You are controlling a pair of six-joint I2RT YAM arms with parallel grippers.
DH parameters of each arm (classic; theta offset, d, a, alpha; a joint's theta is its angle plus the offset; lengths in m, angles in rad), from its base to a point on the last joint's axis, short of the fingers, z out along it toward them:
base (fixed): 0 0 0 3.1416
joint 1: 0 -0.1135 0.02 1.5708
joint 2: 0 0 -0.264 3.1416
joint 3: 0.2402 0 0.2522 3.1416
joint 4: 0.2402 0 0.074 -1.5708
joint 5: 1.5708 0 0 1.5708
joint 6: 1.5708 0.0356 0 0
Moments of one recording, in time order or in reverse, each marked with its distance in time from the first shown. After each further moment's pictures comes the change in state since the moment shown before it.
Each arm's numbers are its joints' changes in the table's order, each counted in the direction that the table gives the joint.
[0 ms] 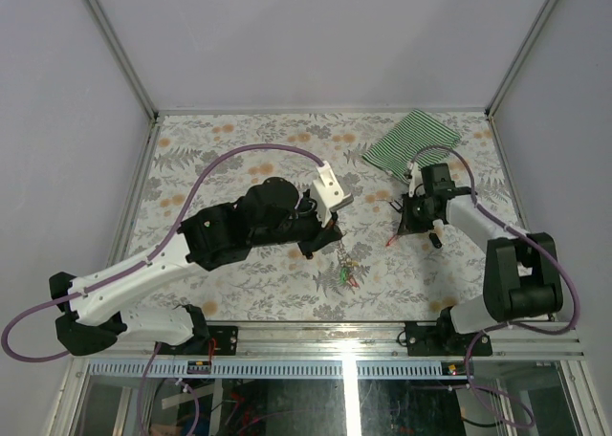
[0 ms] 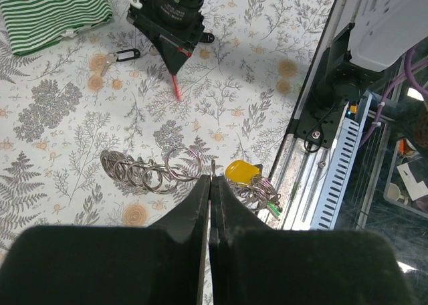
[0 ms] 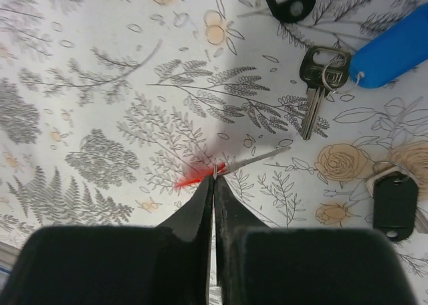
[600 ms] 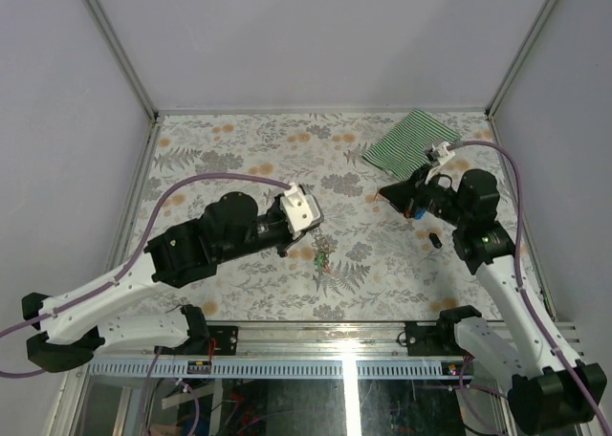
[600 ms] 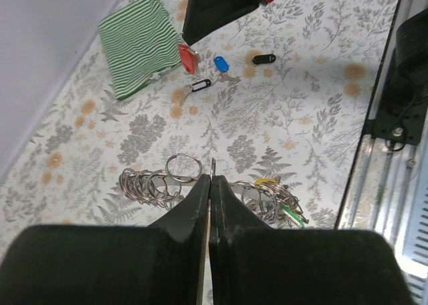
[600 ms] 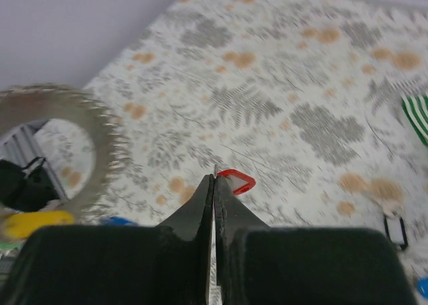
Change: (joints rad) left arm 0.000 -0.191 -0.145 -0.099 -0.121 0.266; right arm -0.053 -0.627 -0.091 -0.404 -0.353 0.082
